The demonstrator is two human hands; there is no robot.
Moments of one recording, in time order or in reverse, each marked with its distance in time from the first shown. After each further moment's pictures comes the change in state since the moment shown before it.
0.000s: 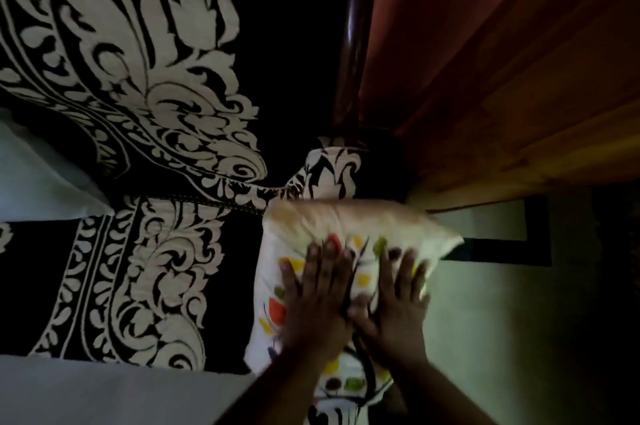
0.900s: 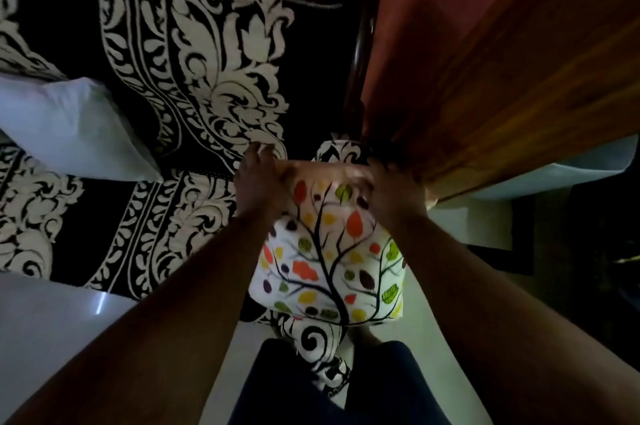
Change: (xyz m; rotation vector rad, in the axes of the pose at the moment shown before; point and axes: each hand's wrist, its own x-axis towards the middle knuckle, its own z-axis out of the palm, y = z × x) left_hand 0.045 -0.067 -0.165 -0.221 0.284 -0.423; right_hand 0.066 -0.085 -0.154 -0.396 0.038 -0.196
